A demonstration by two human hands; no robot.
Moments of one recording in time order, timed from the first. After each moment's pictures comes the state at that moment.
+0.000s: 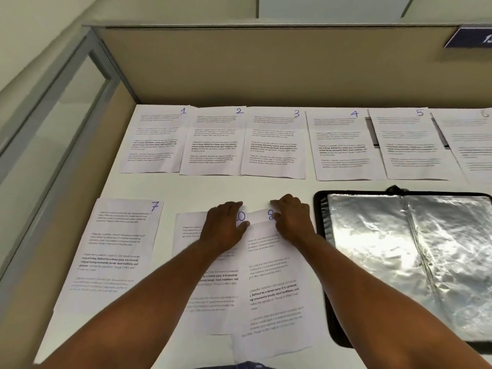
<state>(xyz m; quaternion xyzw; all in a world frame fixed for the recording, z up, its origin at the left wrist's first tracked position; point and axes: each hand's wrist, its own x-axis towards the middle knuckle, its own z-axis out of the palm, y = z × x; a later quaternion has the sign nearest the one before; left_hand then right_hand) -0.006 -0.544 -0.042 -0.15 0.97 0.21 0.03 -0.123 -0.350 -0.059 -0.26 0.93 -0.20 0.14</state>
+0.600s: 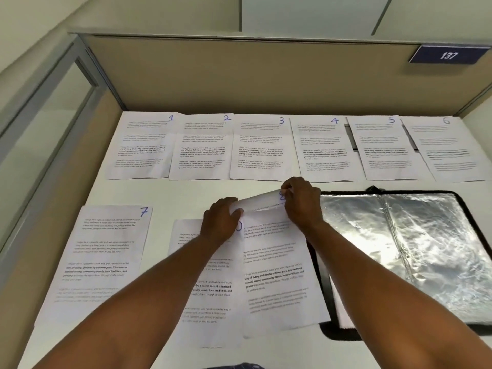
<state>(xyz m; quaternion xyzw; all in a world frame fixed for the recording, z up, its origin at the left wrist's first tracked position) -0.029 -0.534 -0.026 -0.24 0.89 0.39 0.01 -0.149 -0.331 0.000 -0.19 0.93 -0.32 -0.02</state>
